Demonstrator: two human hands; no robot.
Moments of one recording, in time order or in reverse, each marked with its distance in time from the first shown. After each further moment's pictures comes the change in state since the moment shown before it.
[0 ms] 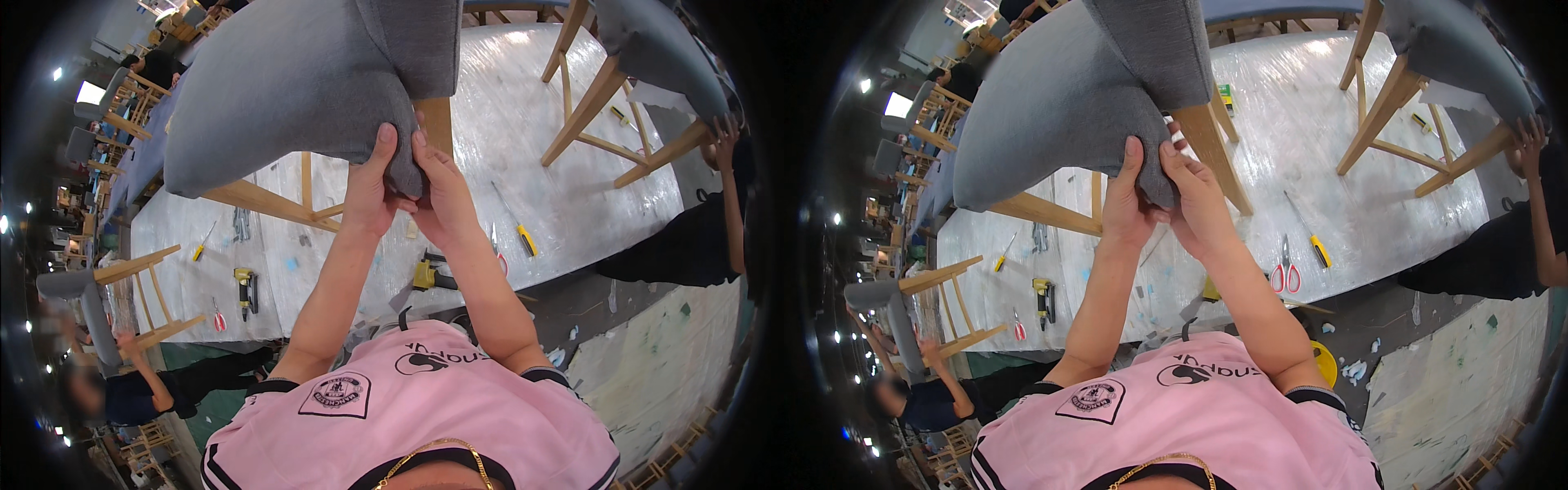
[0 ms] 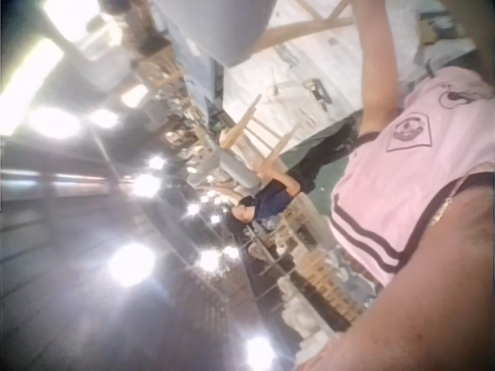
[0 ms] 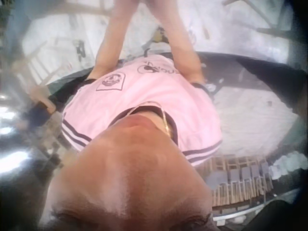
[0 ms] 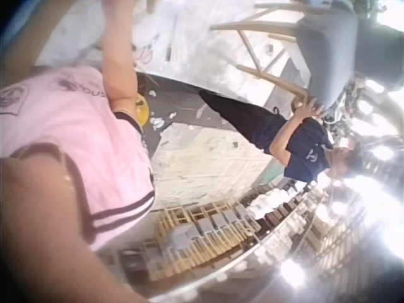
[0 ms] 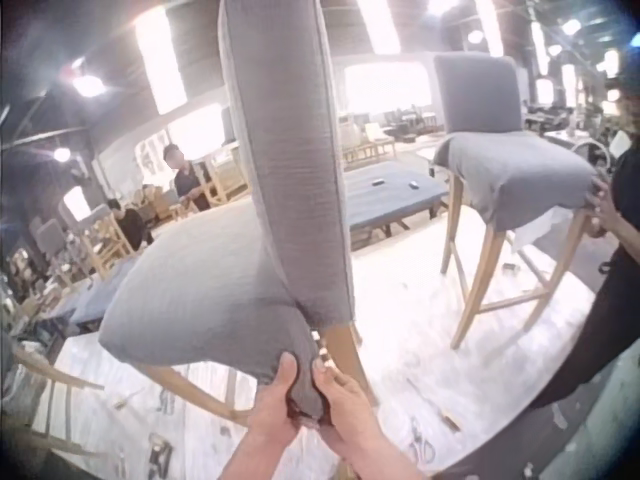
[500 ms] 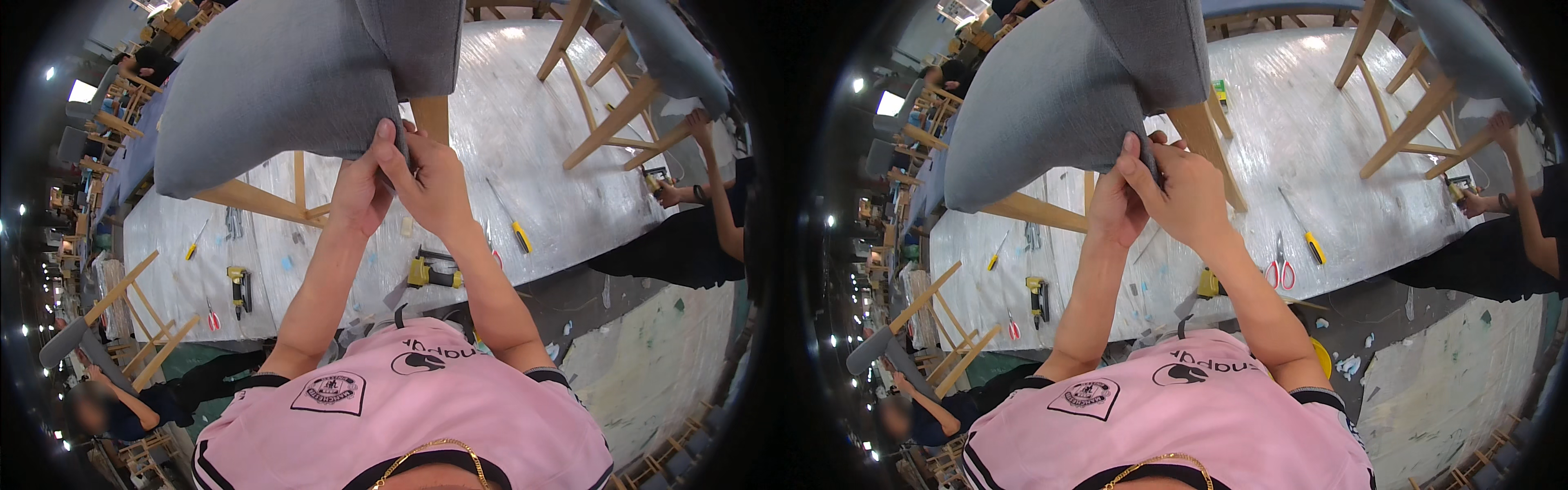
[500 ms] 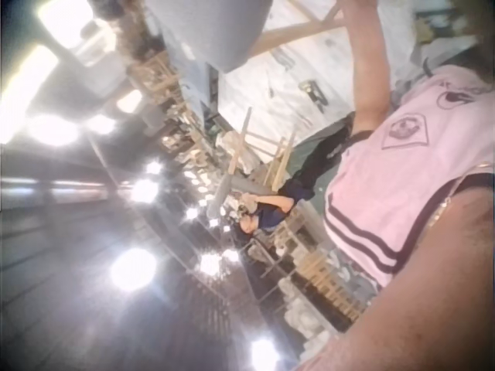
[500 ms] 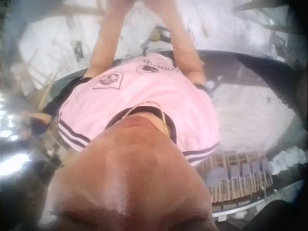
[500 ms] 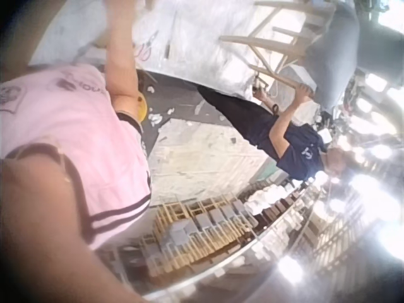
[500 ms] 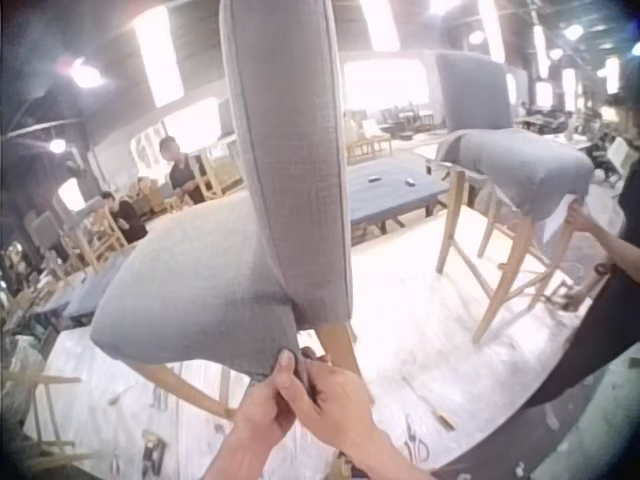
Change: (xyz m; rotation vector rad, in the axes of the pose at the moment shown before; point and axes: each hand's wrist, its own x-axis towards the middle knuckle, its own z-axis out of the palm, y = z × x) left_hand 0.008 0.006 -0.010 0.020 -0.081 -0.062; right_hand 0.021 -0.002 -0.015 -1.189 -0.005 -0.734
